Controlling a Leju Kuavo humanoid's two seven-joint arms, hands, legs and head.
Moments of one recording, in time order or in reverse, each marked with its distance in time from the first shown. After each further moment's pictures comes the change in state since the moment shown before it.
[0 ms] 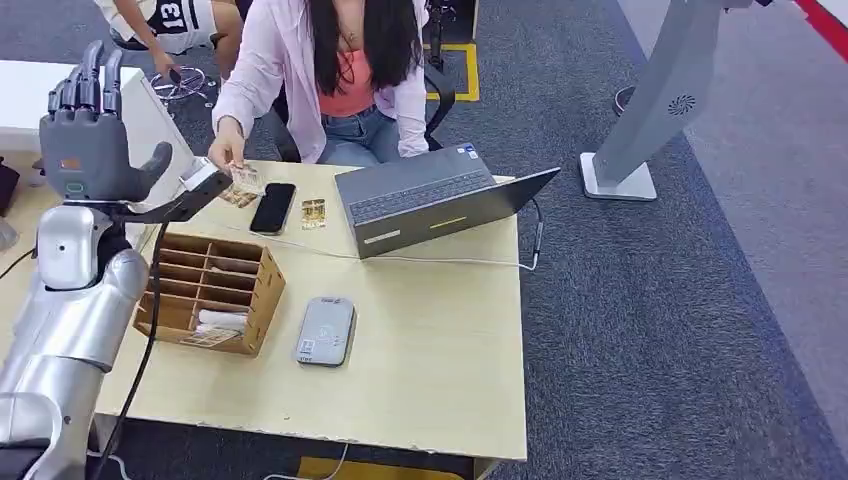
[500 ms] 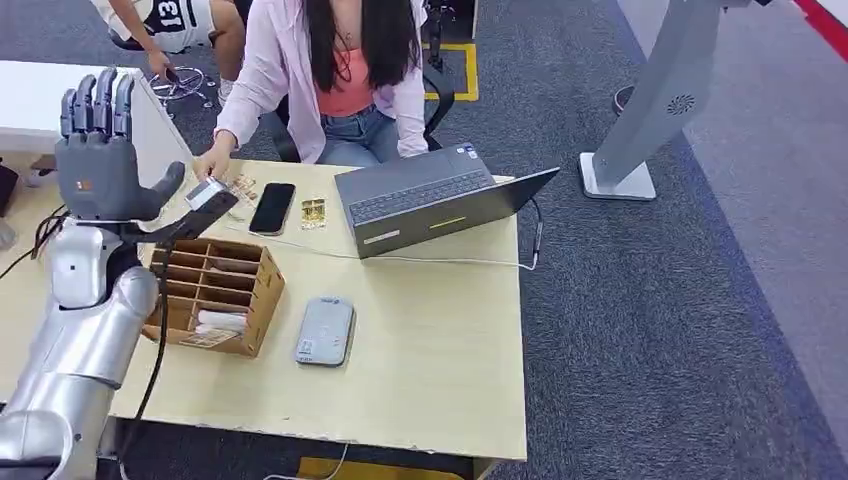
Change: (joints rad) left arm 0.114 -0.013 0.014 -0.088 0.078 -0.006 -0.058; right arm 0.001 0.000 0.000 0.000 -0.043 -0.013 0.002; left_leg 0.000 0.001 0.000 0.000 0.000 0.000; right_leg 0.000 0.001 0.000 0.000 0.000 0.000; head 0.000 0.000
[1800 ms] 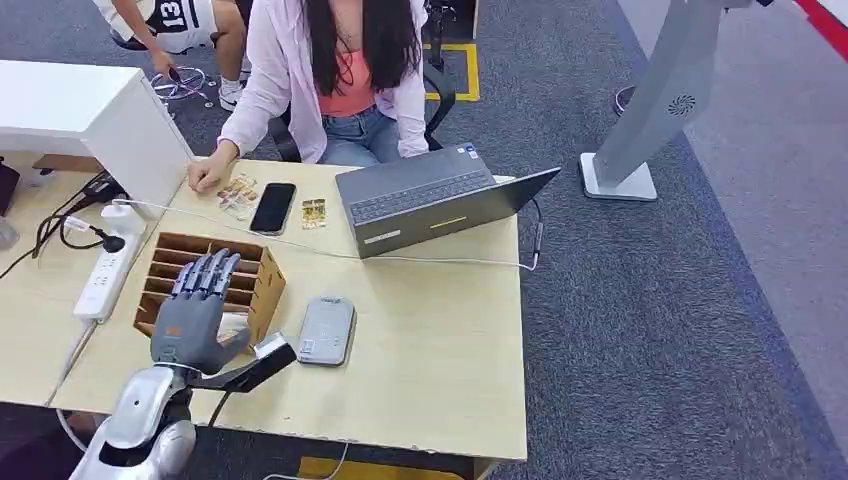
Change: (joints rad) left arm 0.525 0.098 -0.165 -0.434 0.003 -0.444 0.226; right arm 0.009 0.000 -0.024 0.000 -0.122 -0.026 -0.009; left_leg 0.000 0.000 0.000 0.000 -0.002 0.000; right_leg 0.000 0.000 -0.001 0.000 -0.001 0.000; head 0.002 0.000
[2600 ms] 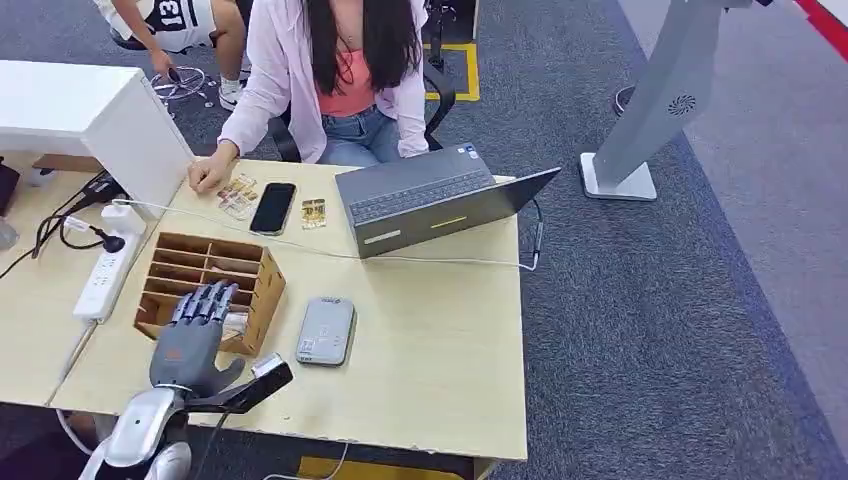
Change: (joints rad) left arm 0.063 0.027 0.000 0.009 -0.025 -0.029 0.079; right arm 0.000 0.000 0.002 0.006 -0.015 0.003 -0.005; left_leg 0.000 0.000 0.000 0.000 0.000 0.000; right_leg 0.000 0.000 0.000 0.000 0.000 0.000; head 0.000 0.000
